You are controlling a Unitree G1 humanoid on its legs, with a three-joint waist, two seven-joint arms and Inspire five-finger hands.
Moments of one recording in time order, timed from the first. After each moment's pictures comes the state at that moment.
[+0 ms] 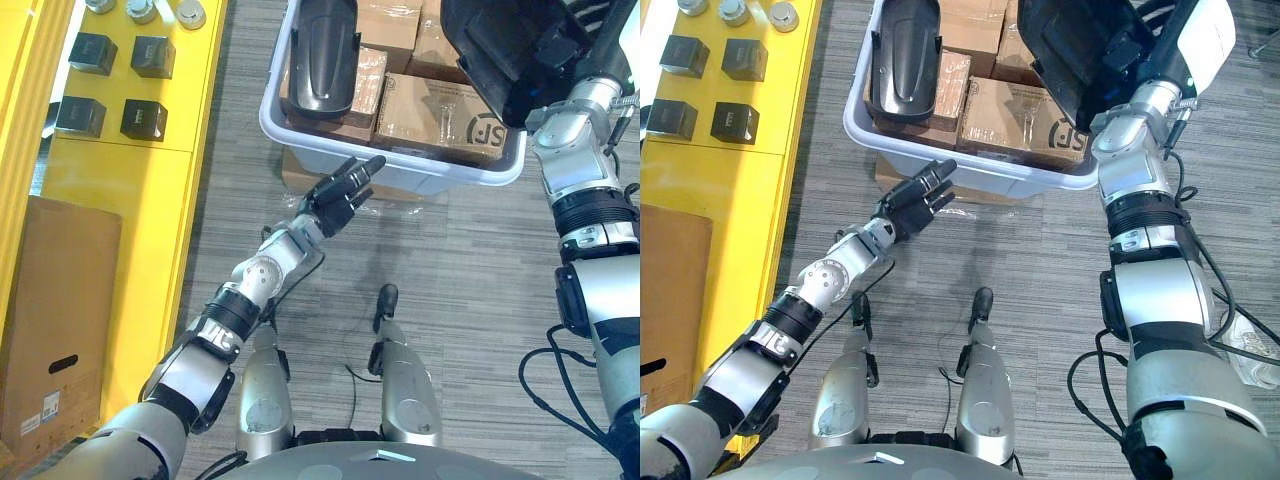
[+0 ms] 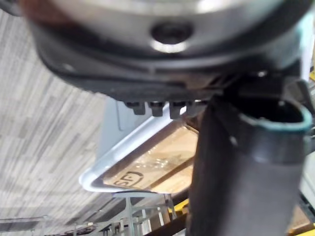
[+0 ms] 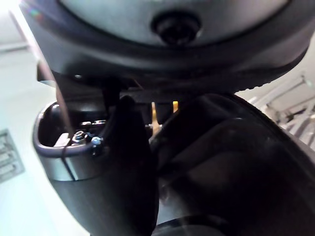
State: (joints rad) left arm -0.68 0.19 -0.40 0.48 -1.31 0.13 -0.02; right arm -1.14 -0.64 0.19 0.87 -0.25 0.06 -0.66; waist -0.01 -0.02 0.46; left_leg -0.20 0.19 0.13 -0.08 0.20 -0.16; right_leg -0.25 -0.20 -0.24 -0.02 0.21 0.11
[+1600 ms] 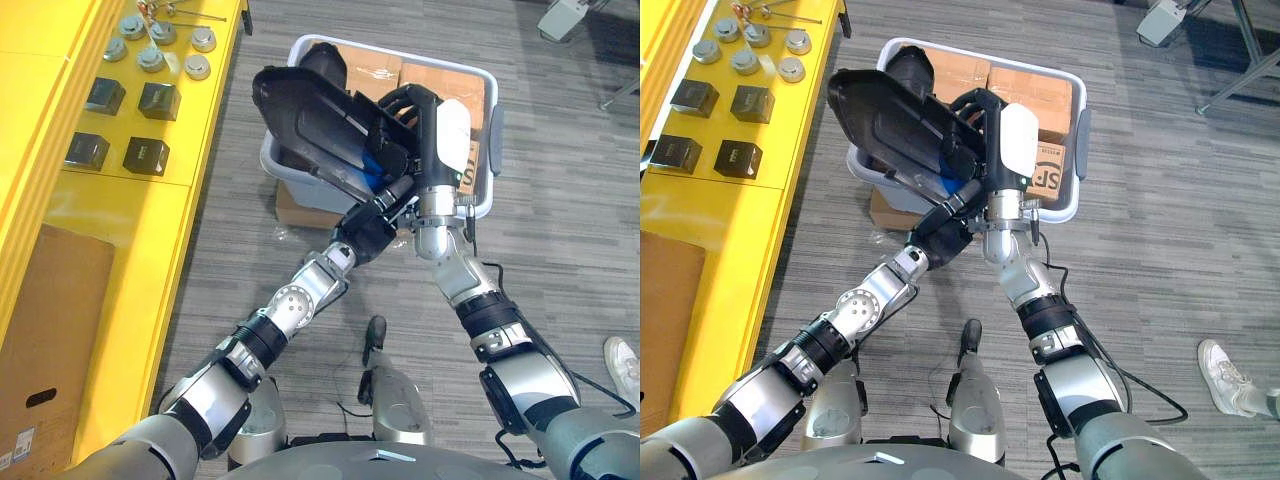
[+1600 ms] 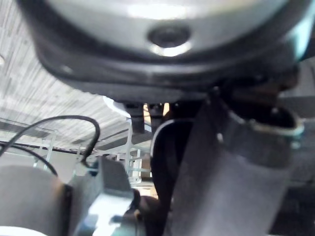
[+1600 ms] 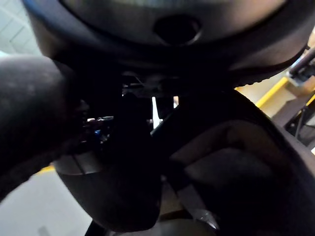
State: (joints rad) left arm -0.55 0.08 -0.63 0.48 -1.61 -0.01 -0.13; right arm -0.60 -0.28 0.25 0.46 -0.55 -0.25 -0.63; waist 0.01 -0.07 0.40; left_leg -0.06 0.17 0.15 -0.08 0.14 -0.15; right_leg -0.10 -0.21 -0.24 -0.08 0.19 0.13
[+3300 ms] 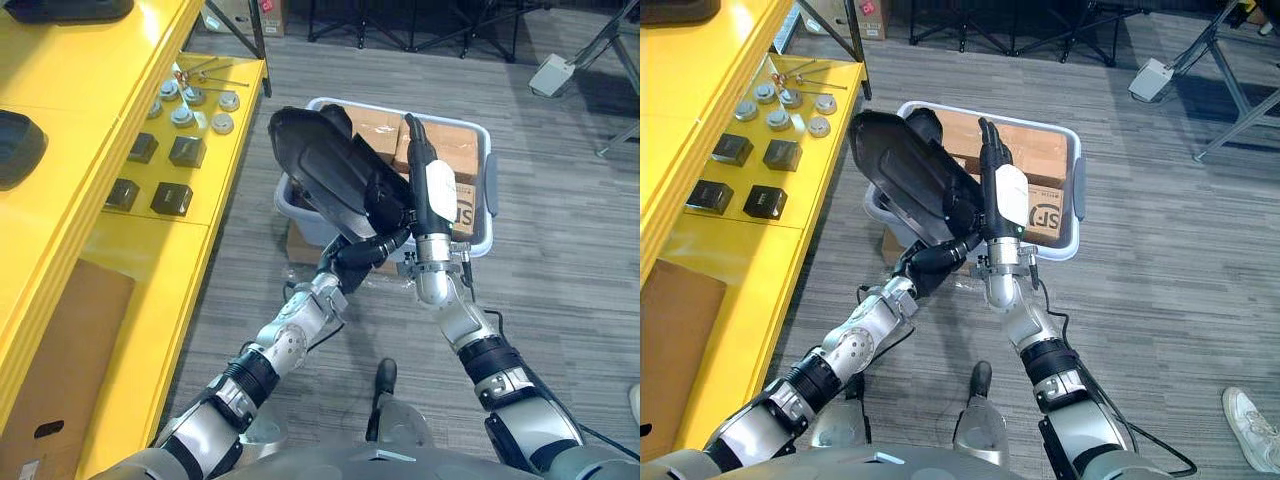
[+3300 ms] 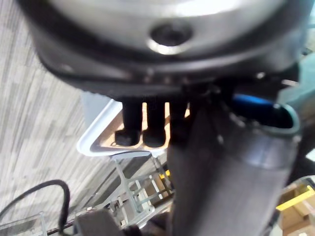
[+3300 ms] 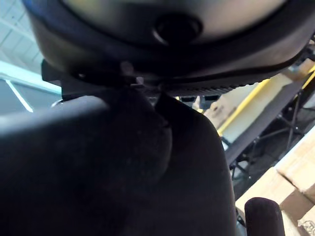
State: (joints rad) left arm -0.37 0.09 -0.60 0.43 -1.06 -0.08 -0.04; right arm -0.39 -0.26 0.25 0.42 -0.53 -0.31 -0.57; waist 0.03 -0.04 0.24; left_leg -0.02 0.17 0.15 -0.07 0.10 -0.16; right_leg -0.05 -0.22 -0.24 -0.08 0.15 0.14
